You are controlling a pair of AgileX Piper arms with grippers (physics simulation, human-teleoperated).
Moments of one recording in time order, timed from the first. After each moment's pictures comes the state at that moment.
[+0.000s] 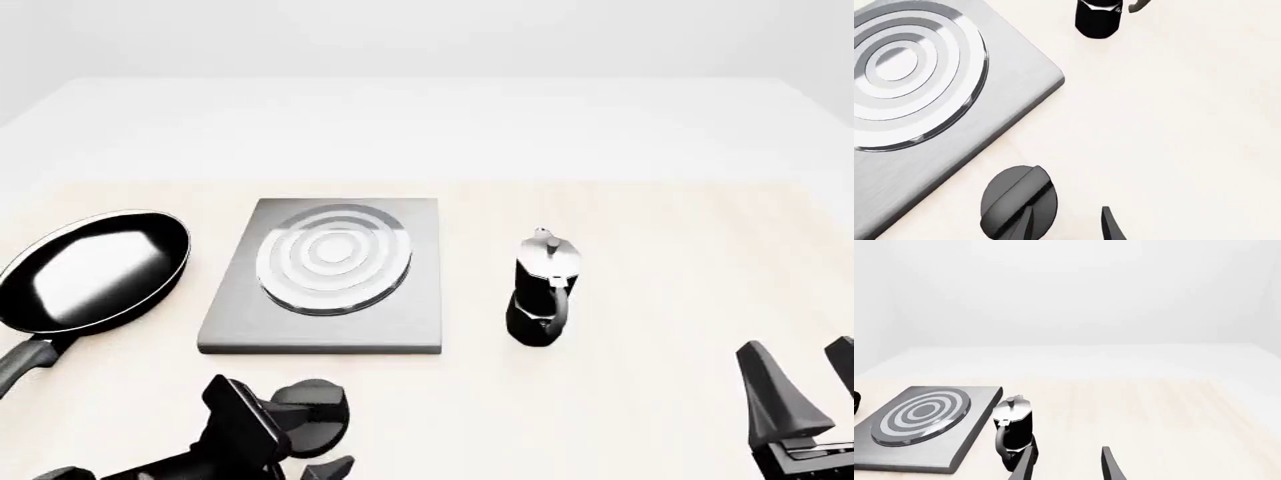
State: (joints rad) left arm -0.79 1.30 -0.12 -0.44 -0.02; right arm 0.08 0.00 0.00 -0.01 0.05
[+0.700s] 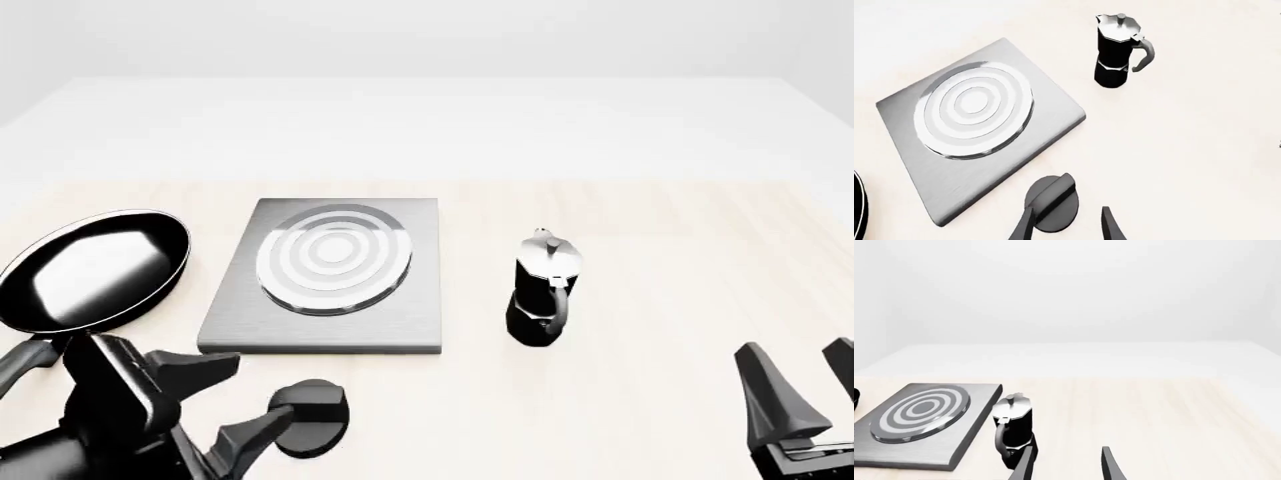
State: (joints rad) left arm -0.69 0.66 -0.26 0.18 0.03; right arm 0.09 0.00 0.00 0.00 0.04
